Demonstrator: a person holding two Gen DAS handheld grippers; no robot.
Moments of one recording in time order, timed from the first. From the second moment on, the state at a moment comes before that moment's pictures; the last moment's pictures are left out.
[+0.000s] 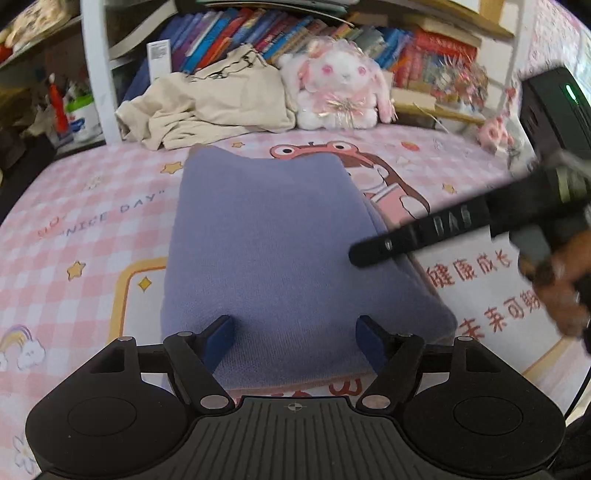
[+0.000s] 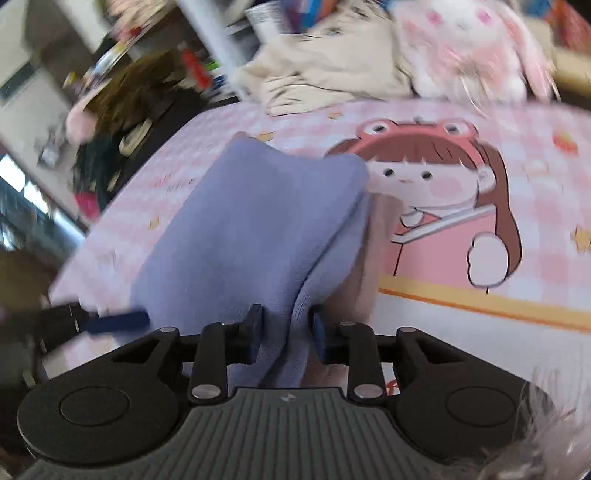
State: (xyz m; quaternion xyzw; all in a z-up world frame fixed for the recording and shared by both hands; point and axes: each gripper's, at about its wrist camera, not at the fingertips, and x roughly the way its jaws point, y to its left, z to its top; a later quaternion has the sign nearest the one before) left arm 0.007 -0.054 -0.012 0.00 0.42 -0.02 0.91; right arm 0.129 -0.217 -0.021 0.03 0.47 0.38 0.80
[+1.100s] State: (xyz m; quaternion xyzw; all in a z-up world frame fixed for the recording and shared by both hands) left arm 0.019 -0.023 0.017 -0.08 0.39 -0.04 0.92; right arm 0.124 -0.236 -0.016 0.12 0.50 0.36 0.78
